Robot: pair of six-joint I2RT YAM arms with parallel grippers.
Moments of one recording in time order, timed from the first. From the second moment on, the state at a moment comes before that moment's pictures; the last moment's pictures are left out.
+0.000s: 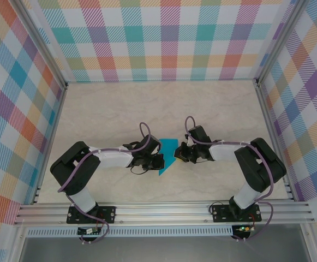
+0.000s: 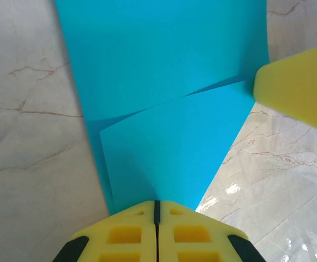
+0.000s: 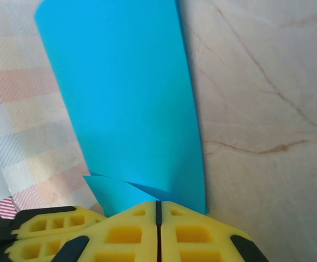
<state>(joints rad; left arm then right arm) -0.80 1.69 0.80 -0.16 0.27 -0.76 0.54 1.64 0.68 -0.01 -0.51 0.91</state>
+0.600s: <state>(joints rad) -0.80 1.68 0.80 -0.16 0.26 -0.75 0.50 1.69 0.68 0.02 -0.54 0.92</state>
